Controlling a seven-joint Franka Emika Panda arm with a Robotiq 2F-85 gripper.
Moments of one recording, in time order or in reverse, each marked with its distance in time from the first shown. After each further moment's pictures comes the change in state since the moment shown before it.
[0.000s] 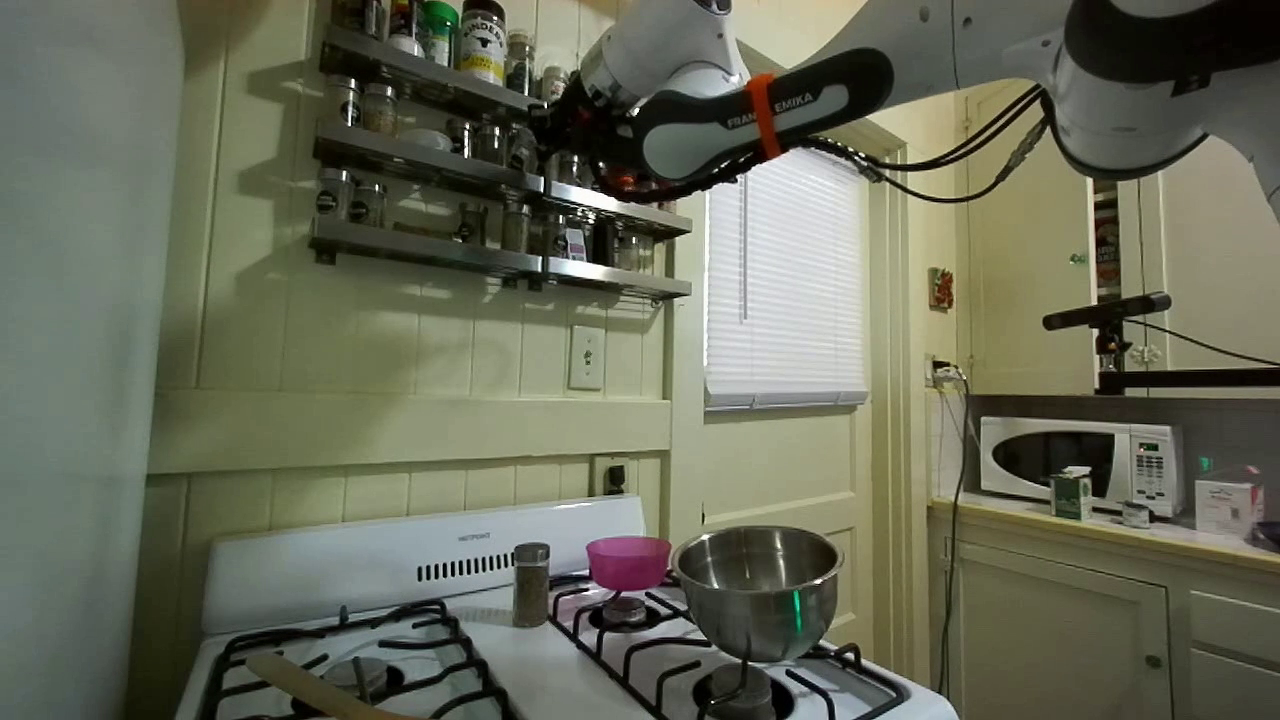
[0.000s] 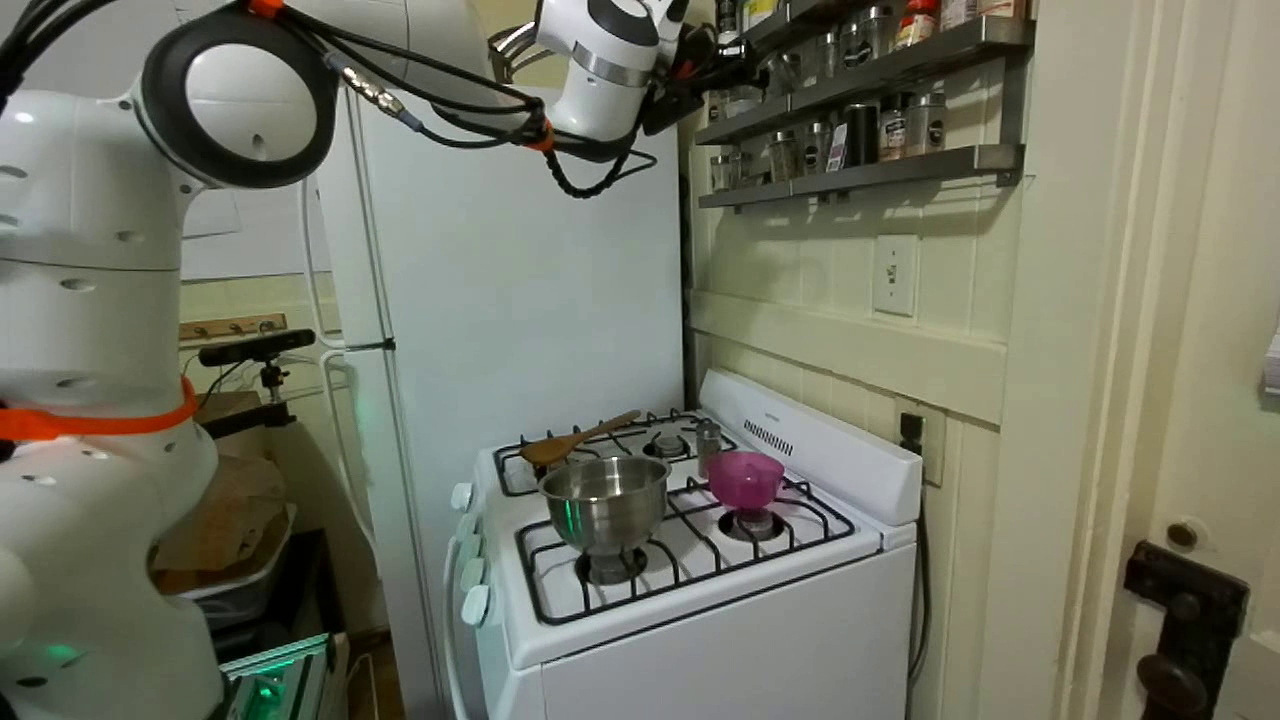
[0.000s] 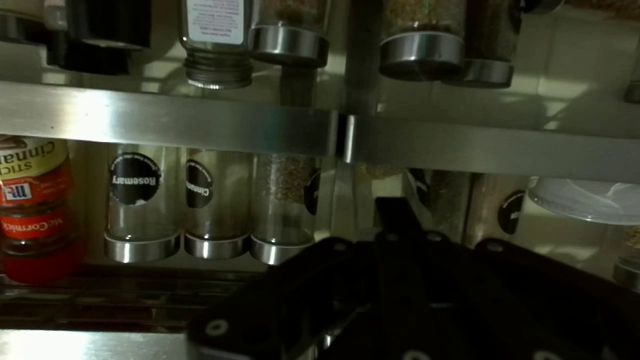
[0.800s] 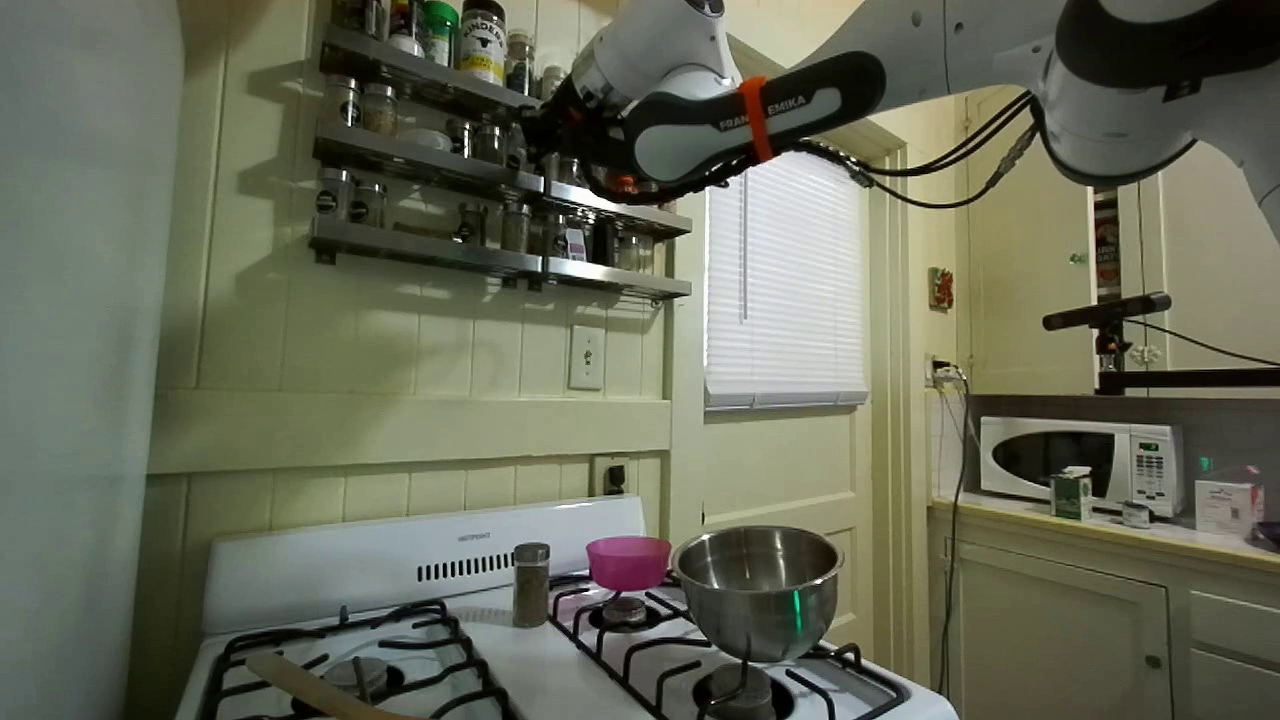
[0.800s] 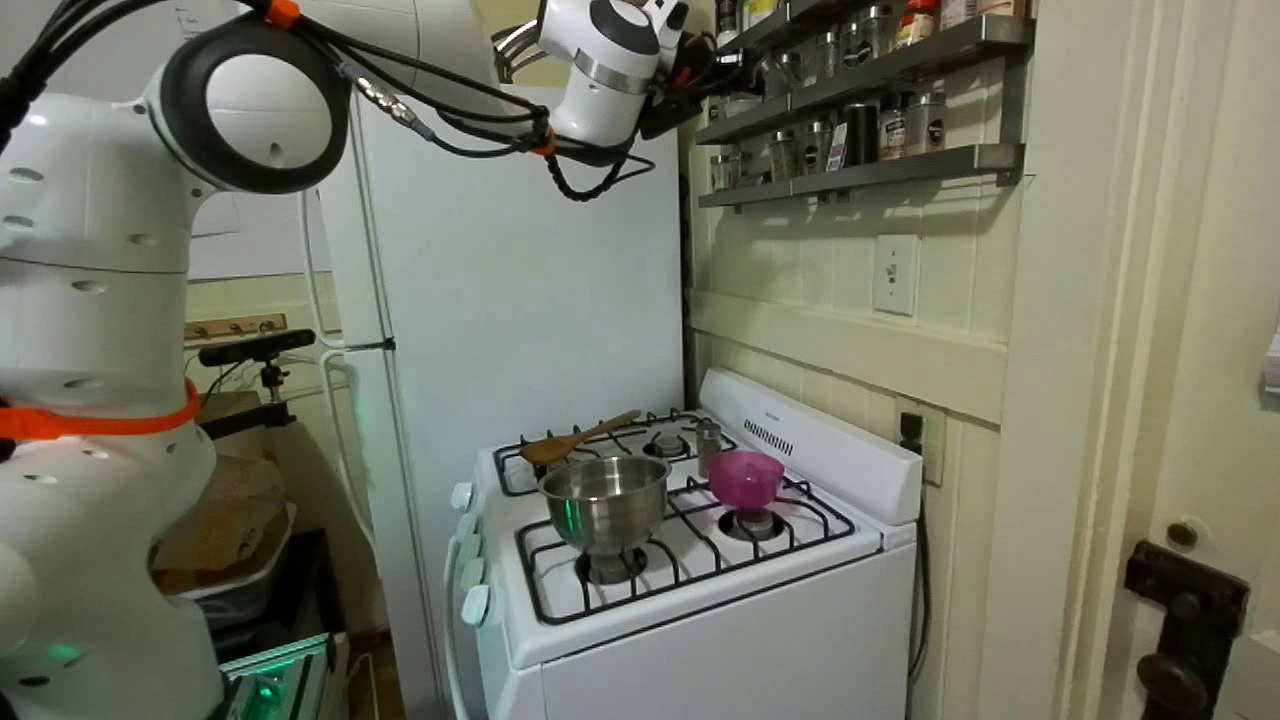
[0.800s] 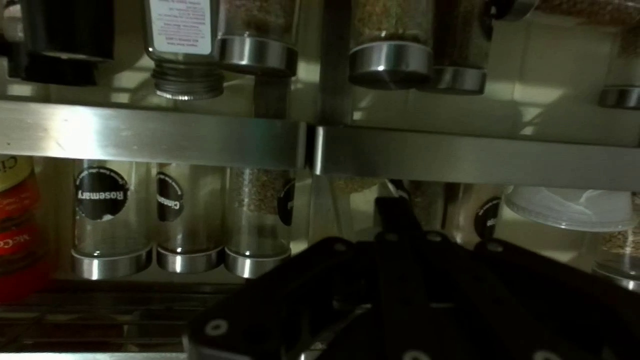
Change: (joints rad) arm 0.015 0.023 0.009 0.016 0.001 0.000 0.000
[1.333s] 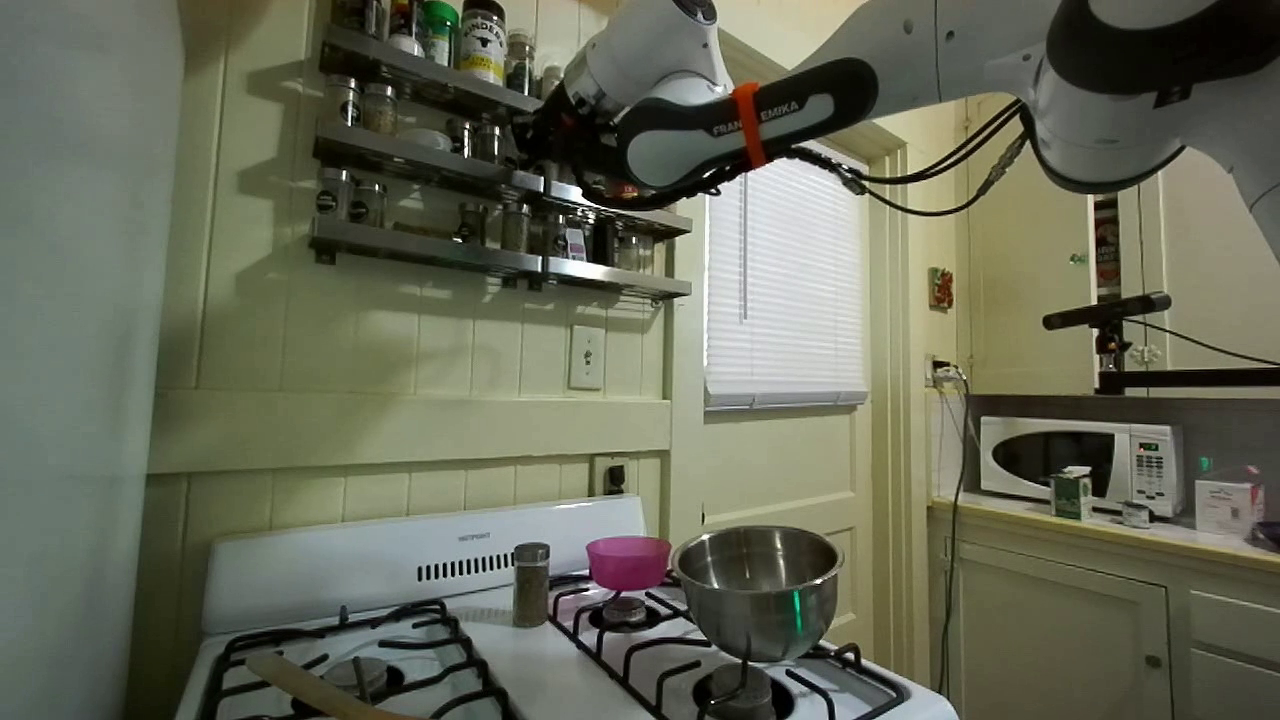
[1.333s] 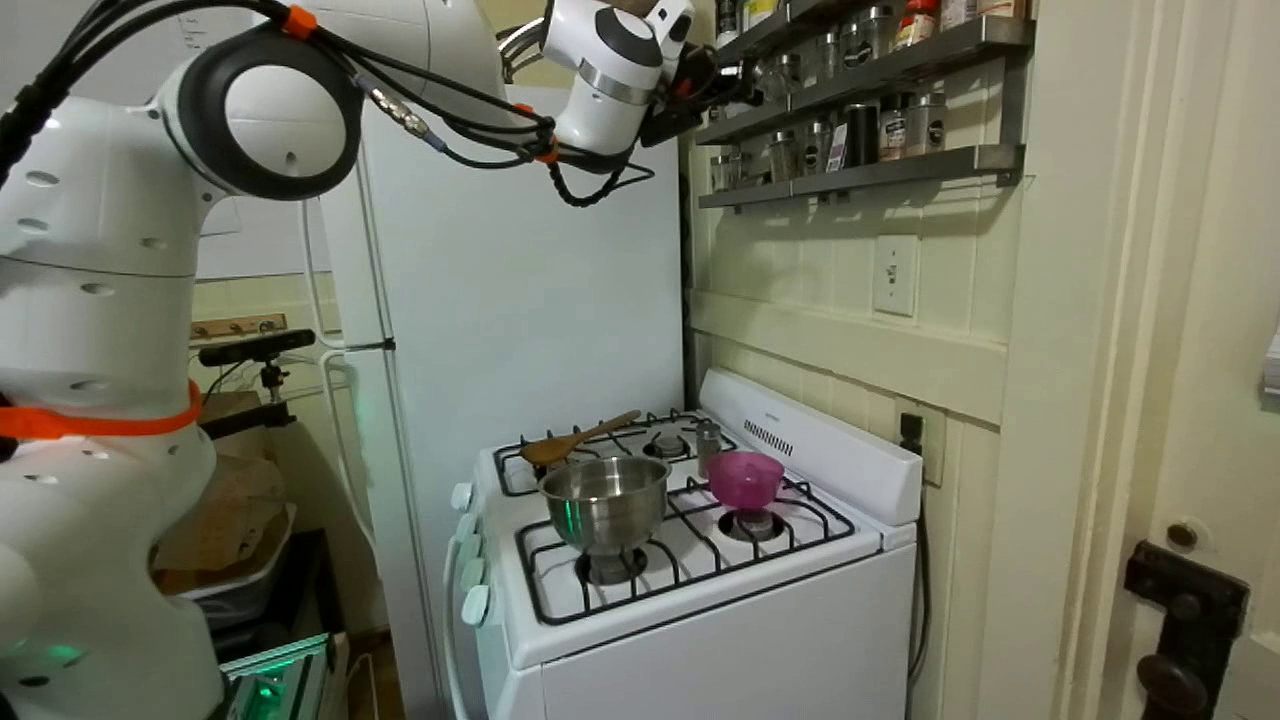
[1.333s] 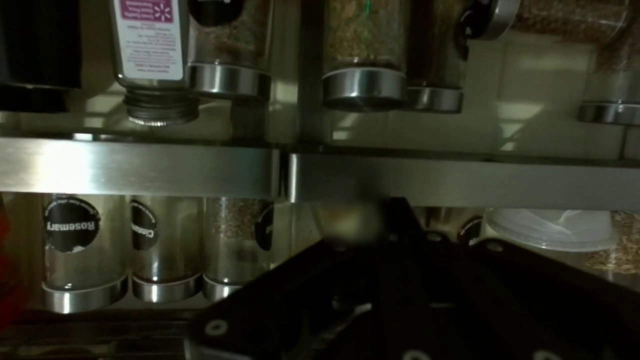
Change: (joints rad) arm 0.001 0.024 0.019 0.006 0.005 0.000 0.000
